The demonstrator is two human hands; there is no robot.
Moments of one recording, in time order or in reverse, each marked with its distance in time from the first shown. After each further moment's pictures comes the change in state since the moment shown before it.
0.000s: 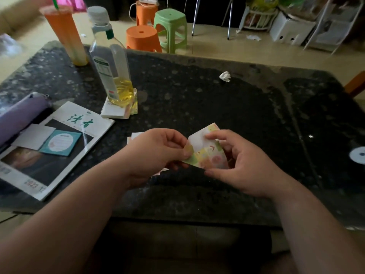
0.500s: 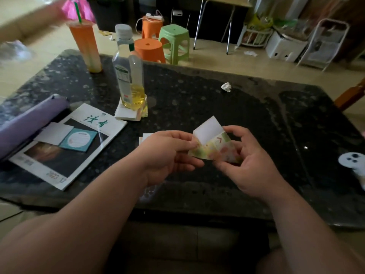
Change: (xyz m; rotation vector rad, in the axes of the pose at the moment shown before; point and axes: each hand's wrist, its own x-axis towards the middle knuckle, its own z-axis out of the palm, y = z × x) left_hand -0.030 0.004 0.002 -0.373 -0.011 -0.075; right_hand -0.032 -0.026 0.022 0.064 0.228 -0.126
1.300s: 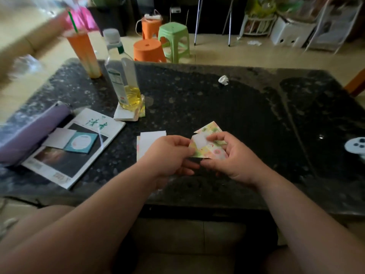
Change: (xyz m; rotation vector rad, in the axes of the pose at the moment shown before) left_hand 0.009 -0.025 0.033 0.260 0.194 0.018; right_hand 0.015 0.038 -0.006 0.181 -0.210 0.254
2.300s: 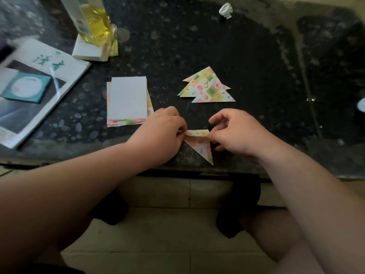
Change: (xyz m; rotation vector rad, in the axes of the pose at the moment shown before) left_hand 0.043 -0.069 0.014 1.179 -0.021 0.396; right_hand 0.016 0.046 0.004 -0.309 0.078 0.352
